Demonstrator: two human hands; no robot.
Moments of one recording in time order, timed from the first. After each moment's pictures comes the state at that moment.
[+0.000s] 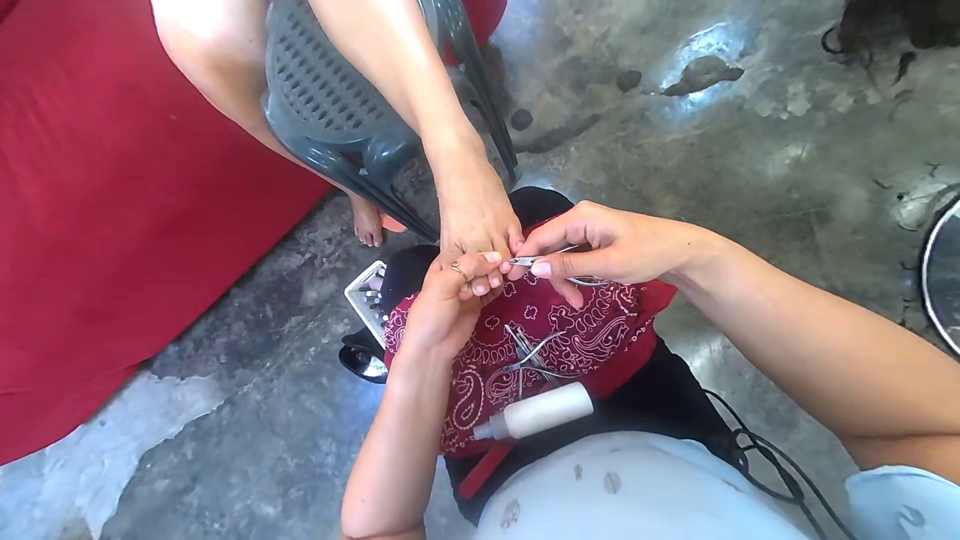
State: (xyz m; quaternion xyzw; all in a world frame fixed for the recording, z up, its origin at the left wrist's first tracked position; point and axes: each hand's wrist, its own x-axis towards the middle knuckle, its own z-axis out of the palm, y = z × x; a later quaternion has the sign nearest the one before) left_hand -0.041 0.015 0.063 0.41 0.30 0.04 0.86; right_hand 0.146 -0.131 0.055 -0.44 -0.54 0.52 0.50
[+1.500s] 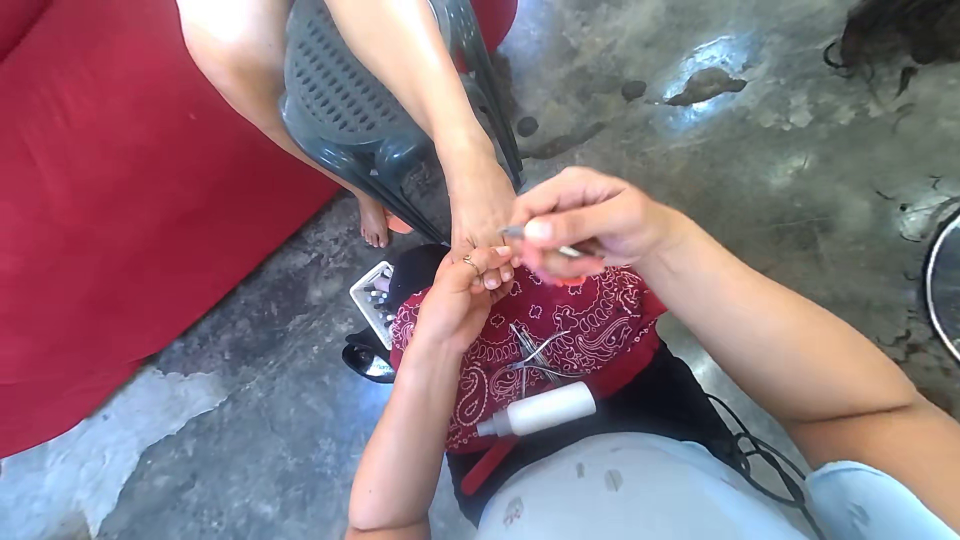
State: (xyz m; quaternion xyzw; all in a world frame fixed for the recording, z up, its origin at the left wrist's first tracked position) left_hand -0.038 0.011 0.065 0.41 0.28 0.05 0.87; right_hand 0.135 -0.100 0.076 -0.27 -0.48 0.54 0.64
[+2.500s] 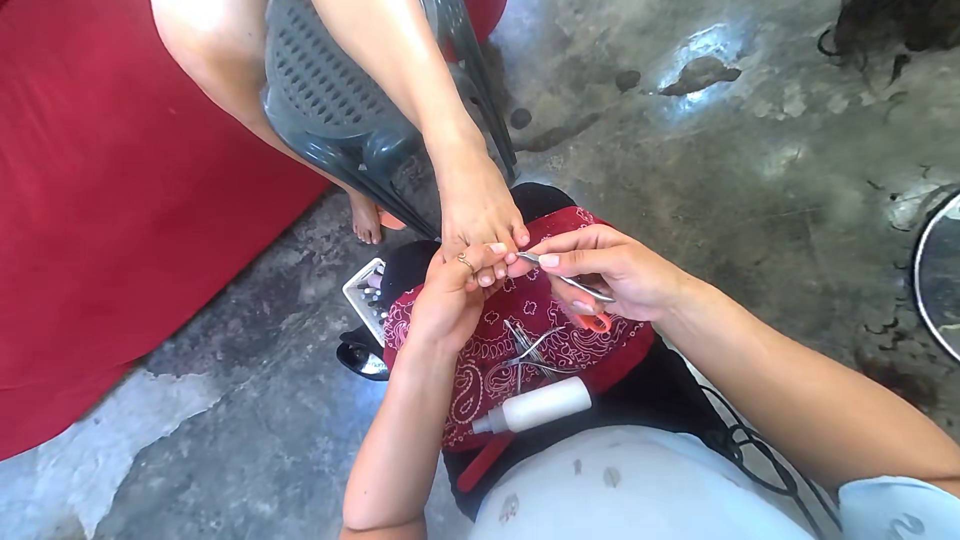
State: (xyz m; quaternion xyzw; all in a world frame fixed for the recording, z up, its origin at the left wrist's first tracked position) left_hand -0.037 0.008 0.069 0.41 0.32 0.06 0.85; right_hand 0.103 -0.156 0.049 -0.38 -0.22 0.62 0.65
